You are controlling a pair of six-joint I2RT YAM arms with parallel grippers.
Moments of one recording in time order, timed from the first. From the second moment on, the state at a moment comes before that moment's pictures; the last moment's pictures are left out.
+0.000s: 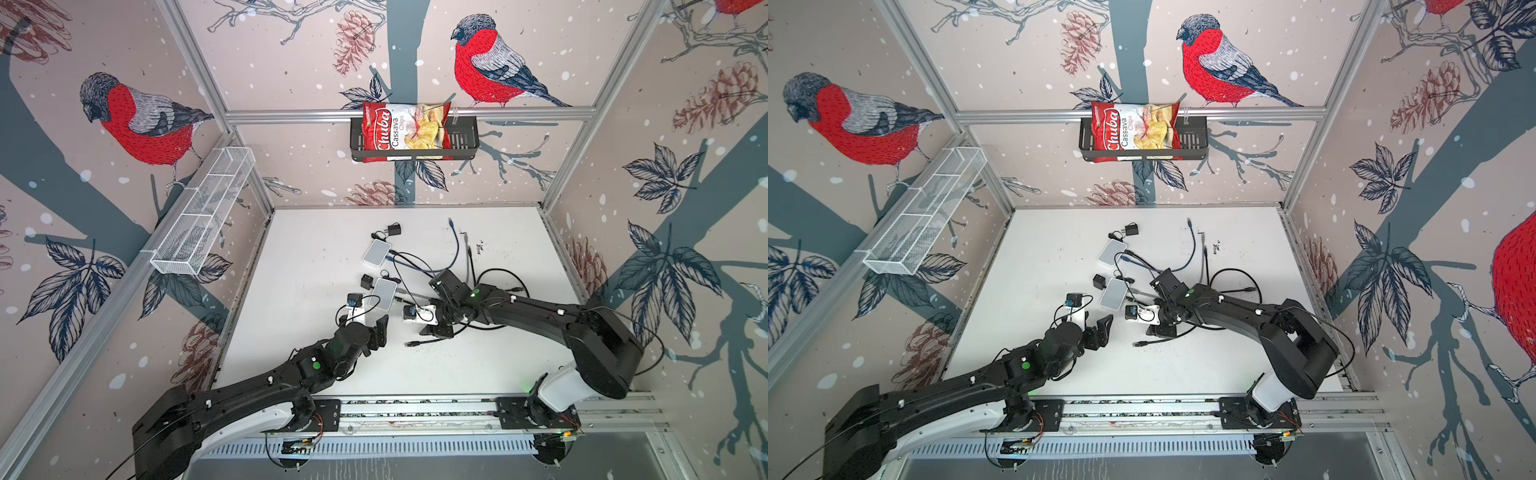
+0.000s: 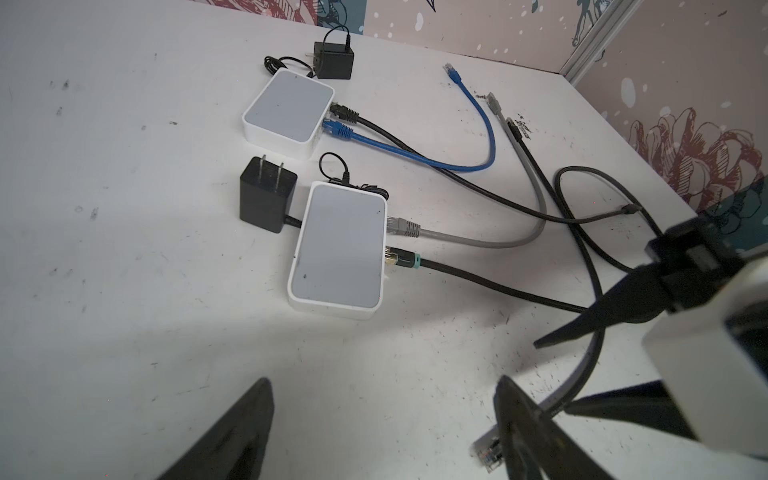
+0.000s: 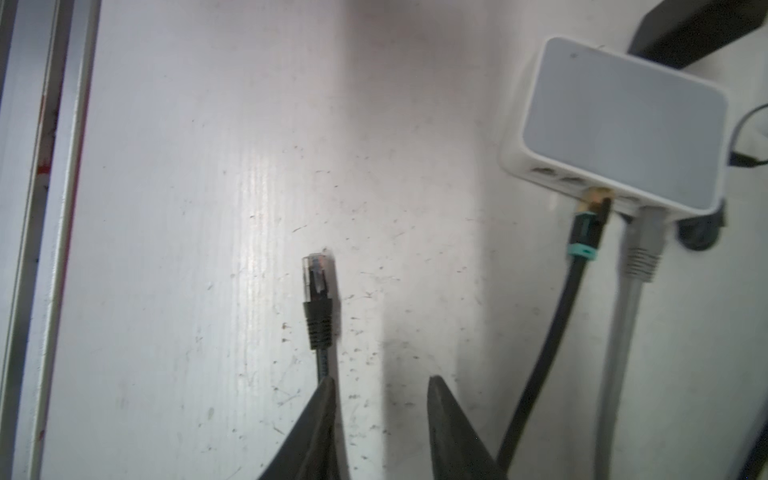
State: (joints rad) left arm -0.99 0.82 0.29 0.00 -0.47 -0.61; right arm 0.86 1.57 0.90 -0.46 -0.35 -0.79
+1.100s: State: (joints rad) left arm -0.98 0.83 0.29 -0.04 -0.47 -0.60; right arm 0.93 1.72 0.92 -0.47 -0.36 -0.76
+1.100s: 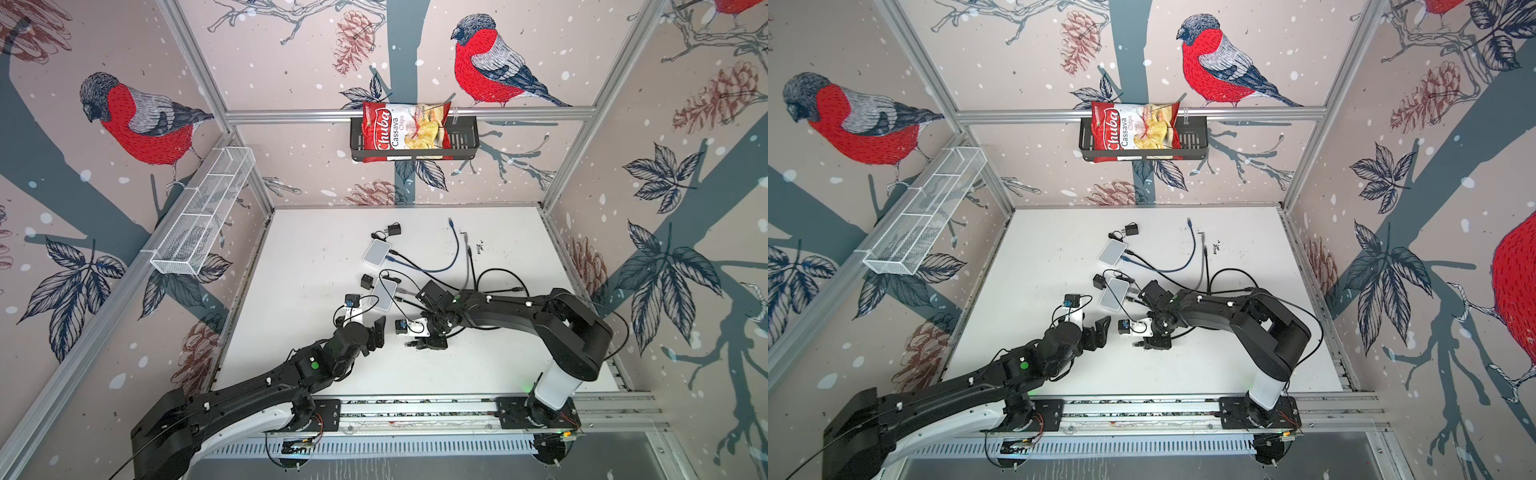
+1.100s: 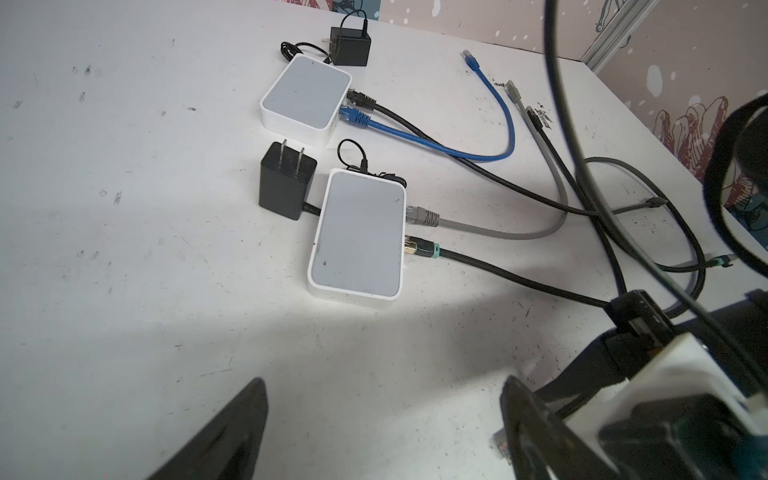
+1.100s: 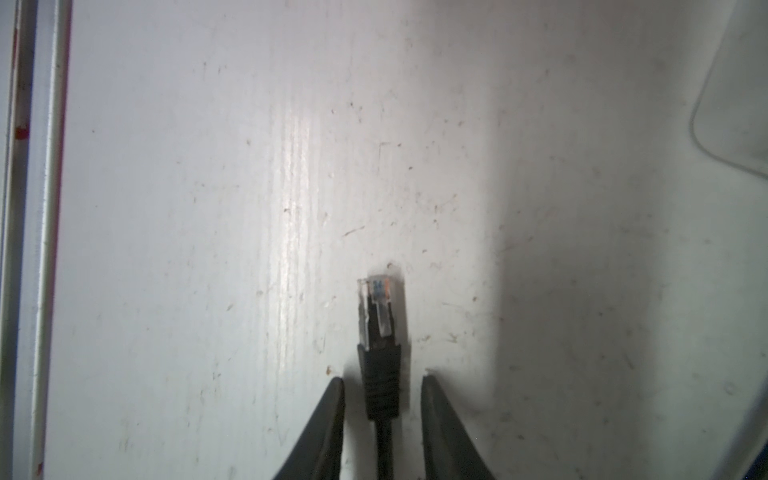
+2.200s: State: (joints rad) left arm -0.61 1.02 0.43 -0.12 -0.26 -0.72; right arm 1.03 1.55 0.70 -0.01 0.05 -0.56
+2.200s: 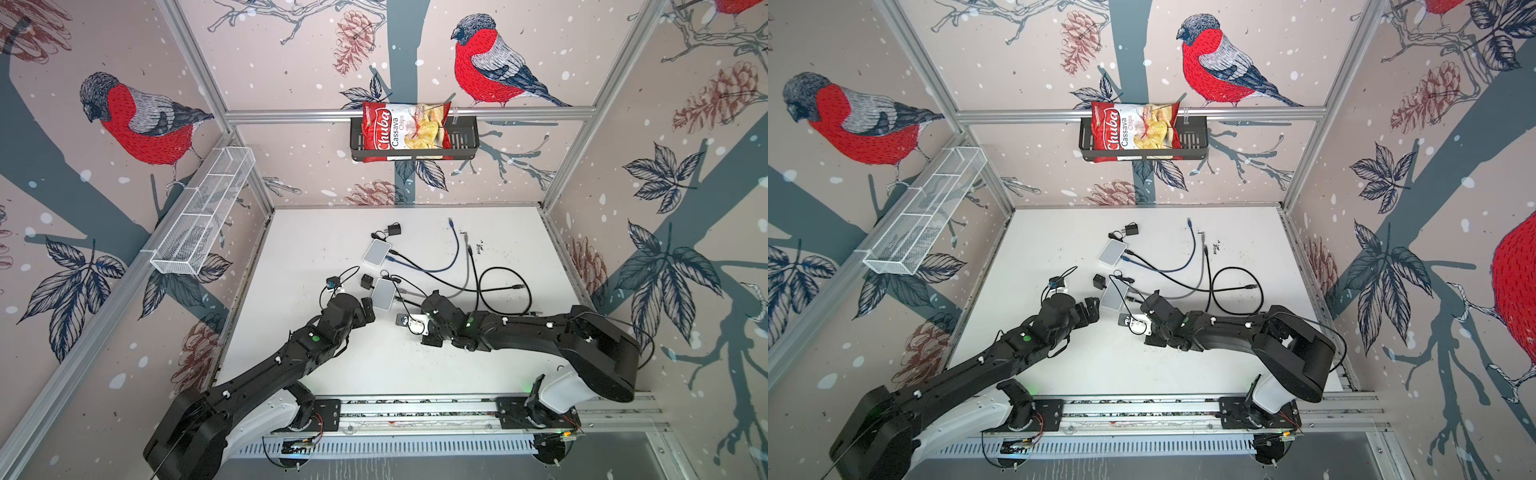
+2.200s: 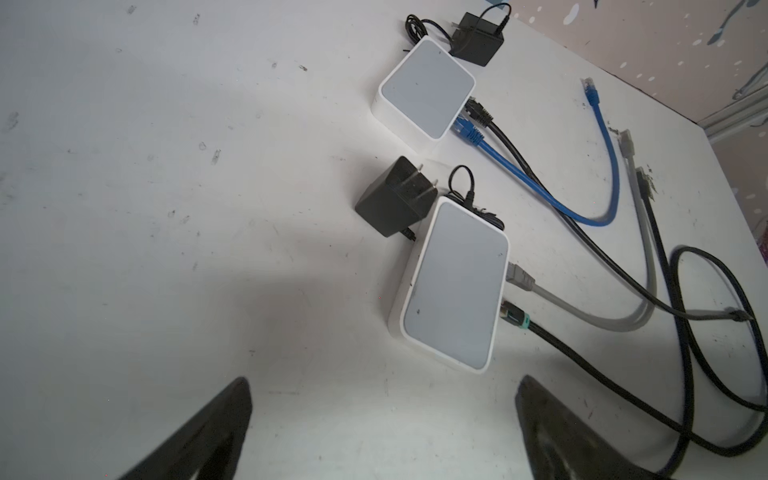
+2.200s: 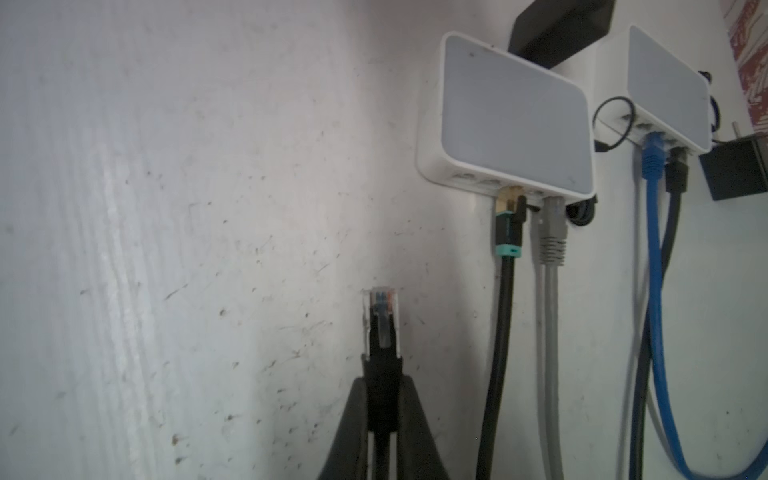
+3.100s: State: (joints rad) left arm -0.55 1.52 0.60 0.14 -0.04 -0.60; right arm 1.02 1.75 0.83 0.04 0.12 -0.33
